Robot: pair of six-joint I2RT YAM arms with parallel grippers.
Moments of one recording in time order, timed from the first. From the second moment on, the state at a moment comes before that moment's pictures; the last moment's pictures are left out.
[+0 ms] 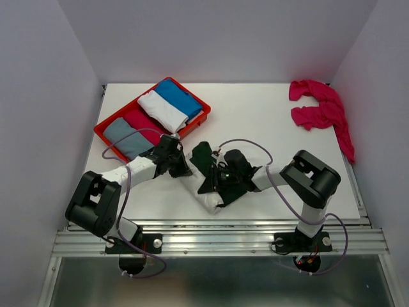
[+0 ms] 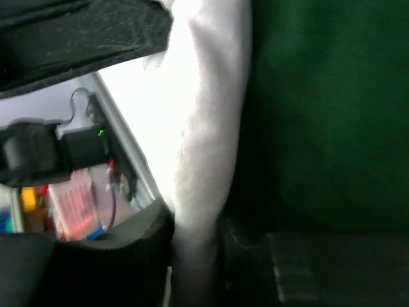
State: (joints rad) left arm -0.48 1.43 0.72 -0.24 0.17 -0.76; right arm 0.79 1.85 0.72 0.52 -0.62 0.90
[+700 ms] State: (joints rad) left arm -0.48 1.47 0.73 -0.18 0.20 -0.73; right arm 0.94 1.33 0.82 -0.19 0.03 0.68
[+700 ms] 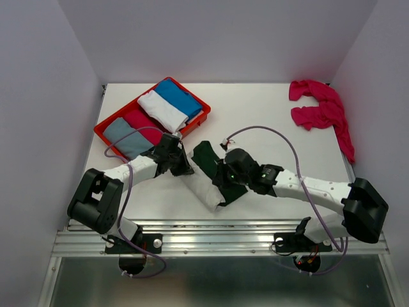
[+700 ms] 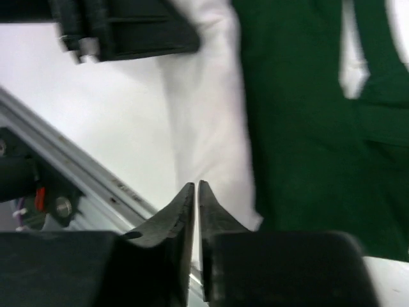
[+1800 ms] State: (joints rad) left arm -0.44 1.51 0.83 -0.30 0.18 -0.70; right arm 1.02 1.53 0.55 0.35 0.03 0.84
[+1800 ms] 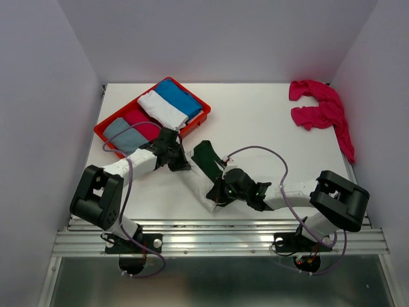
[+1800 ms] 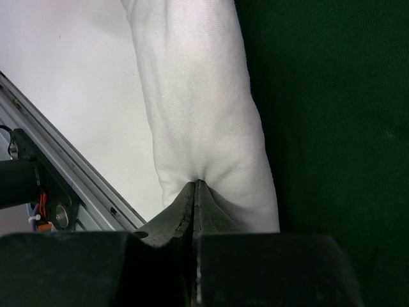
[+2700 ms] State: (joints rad) left arm -0.43 1.59 0.85 -0.16 0.25 -0.73; right arm 1.02 1.36 0.36 0.41 0.13 0.91
